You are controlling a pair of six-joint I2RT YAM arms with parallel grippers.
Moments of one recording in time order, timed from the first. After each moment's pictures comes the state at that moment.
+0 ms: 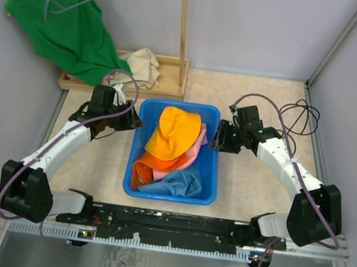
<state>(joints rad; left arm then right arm) -0.25 1.24 0.90 -0.36 0.26 -0.45 0.37 1.33 0.99 -0.59 -0.29 0.43</state>
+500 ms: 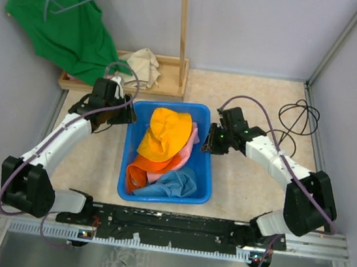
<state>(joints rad) -0.26 1.30 0.98 -0.47 0.08 -0.37 0.48 1.41 0.96 -0.51 -0.27 0.54</state>
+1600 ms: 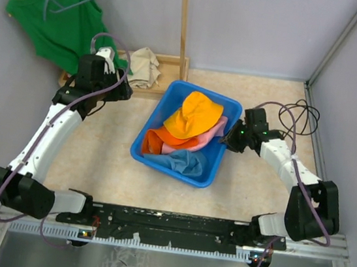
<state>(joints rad) -0.23 1.28 1.33 -0.60 -0.05 -0.31 0.30 1.39 0.92 -0.45 -0.21 0.80</state>
